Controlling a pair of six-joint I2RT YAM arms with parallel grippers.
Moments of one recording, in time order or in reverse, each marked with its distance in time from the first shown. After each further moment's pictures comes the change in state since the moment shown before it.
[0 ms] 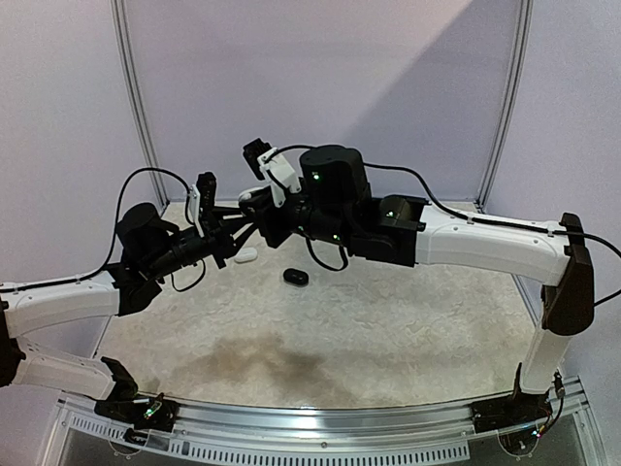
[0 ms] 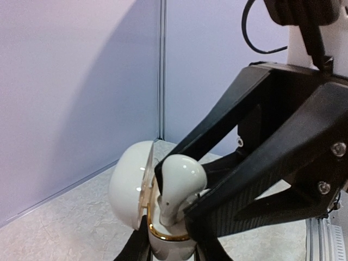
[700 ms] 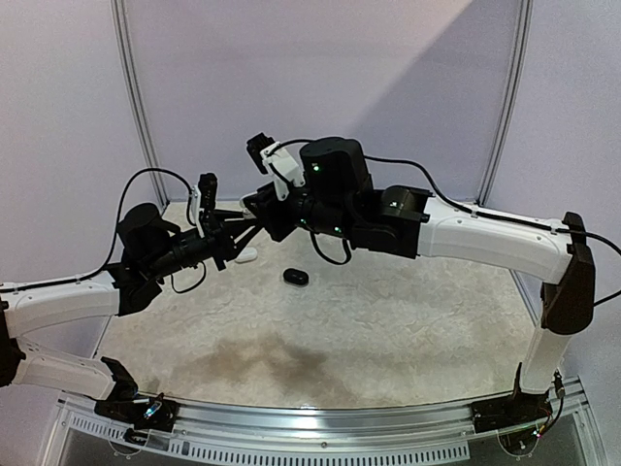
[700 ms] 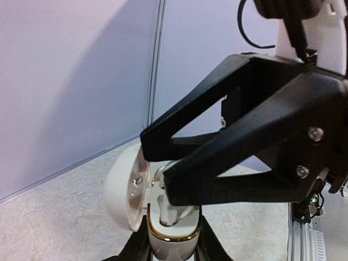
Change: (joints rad) left arm 0.000 0.000 0.000 -0.025 0.031 -0.085; right arm -0.012 0.004 0.053 -0.092 0.034 0.000
